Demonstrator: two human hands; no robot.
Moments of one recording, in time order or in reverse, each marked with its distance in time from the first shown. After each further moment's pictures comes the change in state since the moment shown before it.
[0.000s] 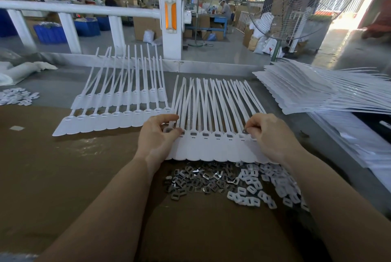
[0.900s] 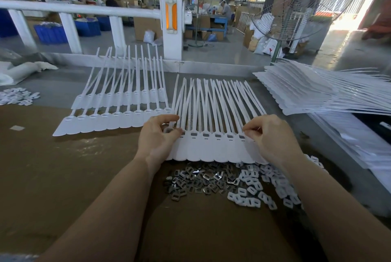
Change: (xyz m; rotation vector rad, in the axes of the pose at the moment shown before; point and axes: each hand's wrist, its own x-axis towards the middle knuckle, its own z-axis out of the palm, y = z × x) left_hand -0.002 0.002 -0.001 0.018 -0.006 0.008; right_hand -0.007 -0.004 0.002 0.082 0.117 -0.032
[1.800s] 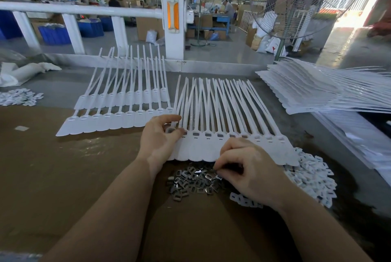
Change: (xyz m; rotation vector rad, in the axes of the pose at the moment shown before) left_hand 0.001 -0.002 0.000 0.031 0.009 0.029; right_hand -0.046 -0.020 0.018 0.137 -0.213 -0.482
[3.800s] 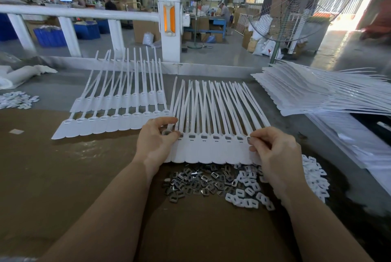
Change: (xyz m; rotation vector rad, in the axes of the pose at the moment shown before) left_hand 0.000 -0.001 0.001 -0.047 -0.002 -0.033; right_hand -0.005 0.031 -0.007 0.178 0.572 0.523
